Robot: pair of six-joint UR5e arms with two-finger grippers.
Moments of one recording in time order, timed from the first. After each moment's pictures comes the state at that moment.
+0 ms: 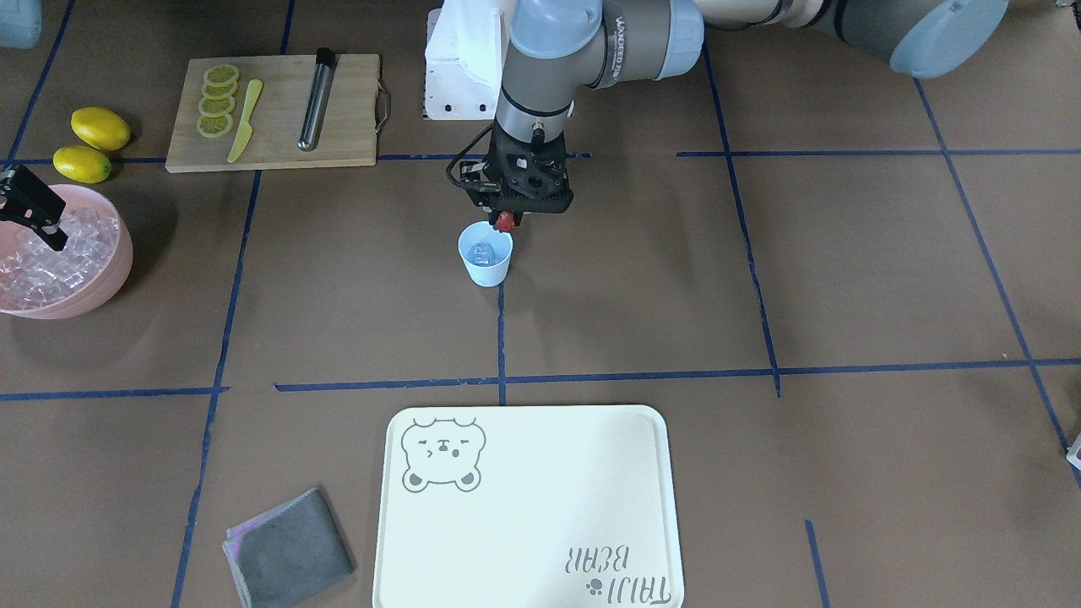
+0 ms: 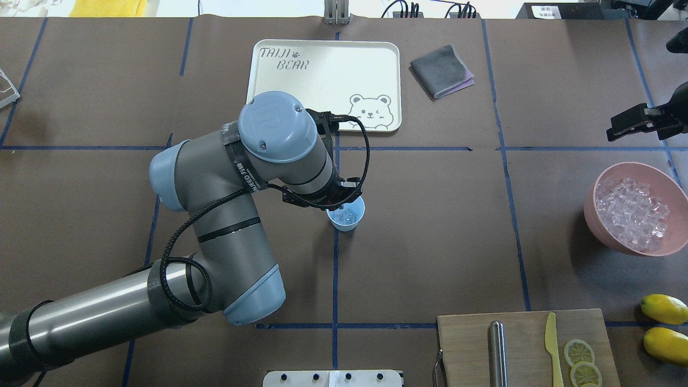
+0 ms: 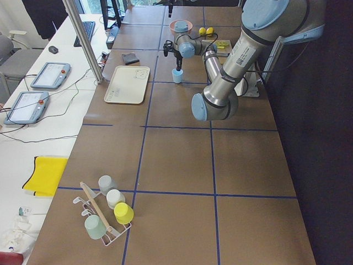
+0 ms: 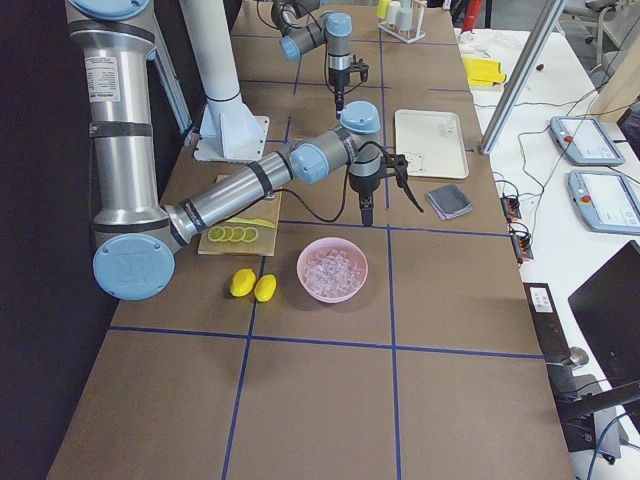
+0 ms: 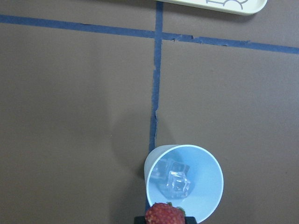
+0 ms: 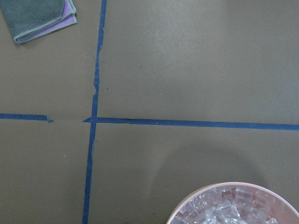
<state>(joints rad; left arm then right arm) -0.51 -2.39 -1.64 -1.61 -1.92 -1.31 1.16 -1.53 2.04 -1.54 2.18 0.63</state>
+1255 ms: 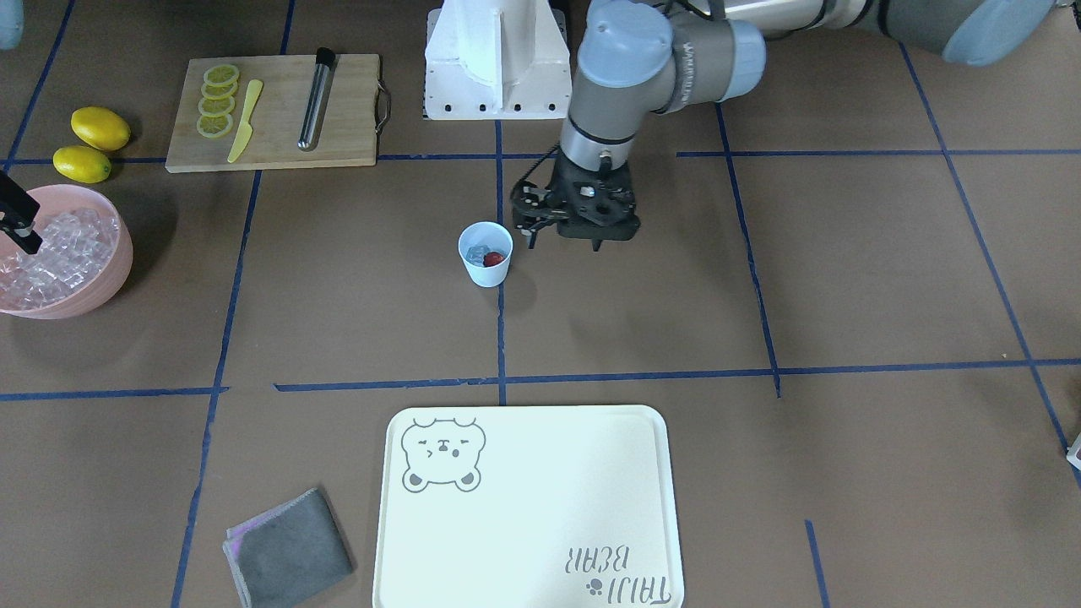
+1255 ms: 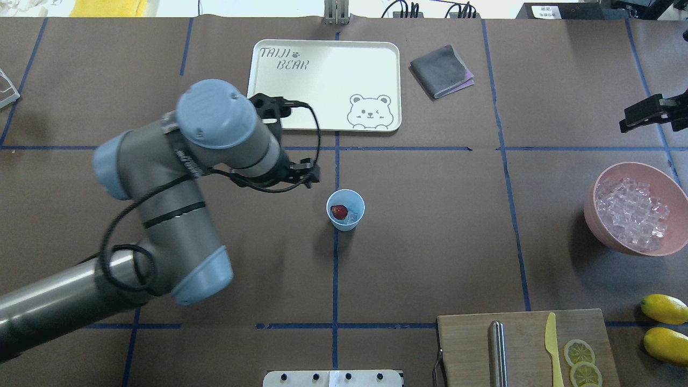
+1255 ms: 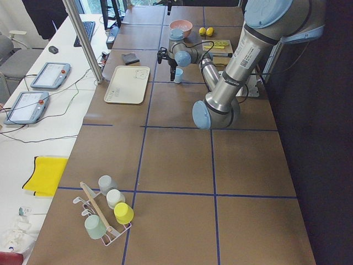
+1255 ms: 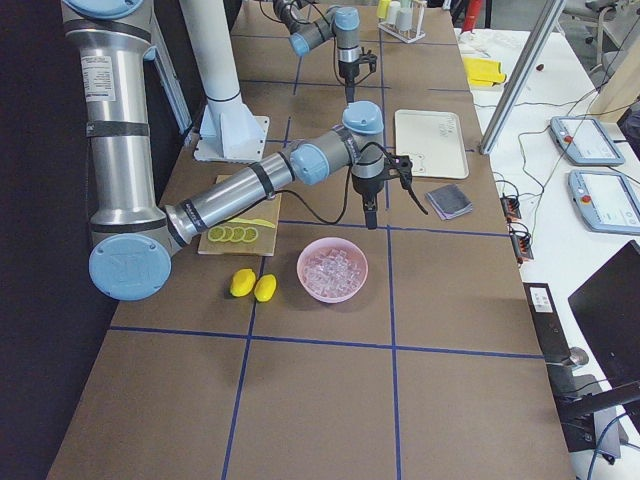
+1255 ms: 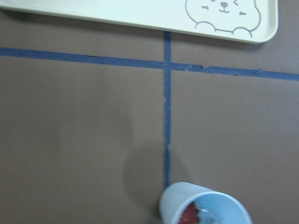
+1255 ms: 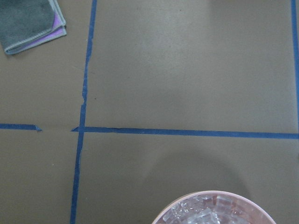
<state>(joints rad) -0.61 -2.16 -1.79 -1.64 -1.91 -1.14 1.23 -1.52 2.01 -1.55 2.20 0.56</state>
